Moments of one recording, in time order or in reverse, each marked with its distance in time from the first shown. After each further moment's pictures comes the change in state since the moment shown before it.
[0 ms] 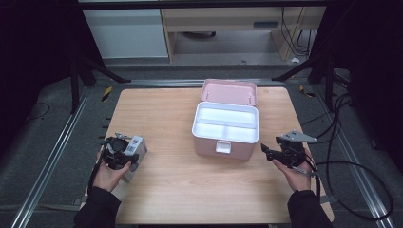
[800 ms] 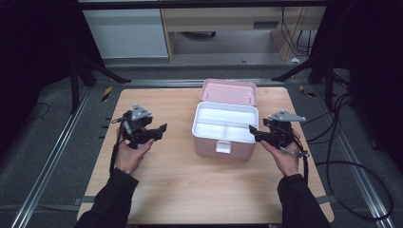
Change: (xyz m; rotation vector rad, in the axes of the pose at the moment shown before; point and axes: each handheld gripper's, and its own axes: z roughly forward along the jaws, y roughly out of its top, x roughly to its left) left arm -0.070 0.089 -0.047 -0.429 -0.159 0.112; right arm 0.020 0.062 0.018 -0.056 0.045 -0.008
